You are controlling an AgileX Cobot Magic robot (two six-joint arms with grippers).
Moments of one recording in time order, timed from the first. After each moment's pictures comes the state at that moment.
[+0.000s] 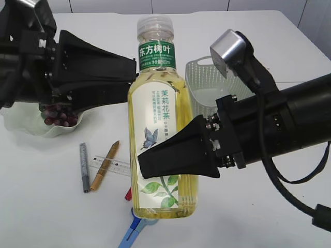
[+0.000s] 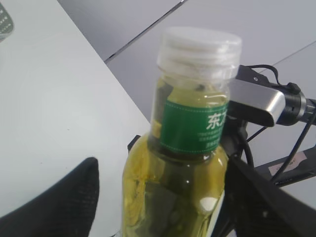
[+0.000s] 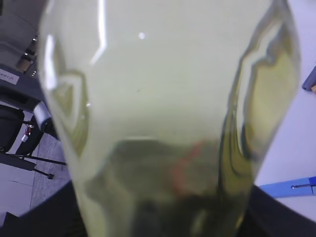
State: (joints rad) left arm -0.23 1.52 -0.86 -1.63 1.17 1.16; right arm 0.39 1.46 -0.81 1.48 1.06 -1.31
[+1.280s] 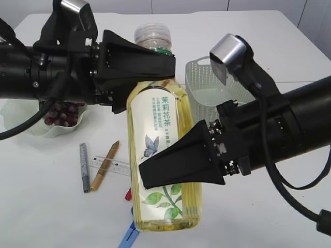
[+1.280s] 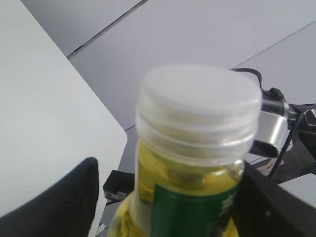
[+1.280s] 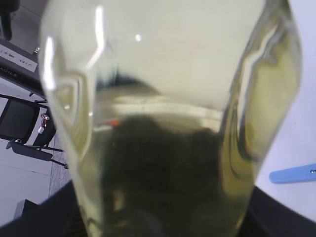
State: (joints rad) left arm -0.36 1.66 -0.94 -1.75 1.19 1.22; right arm 0.39 1.47 -0.81 1.45 1.12 -1.25
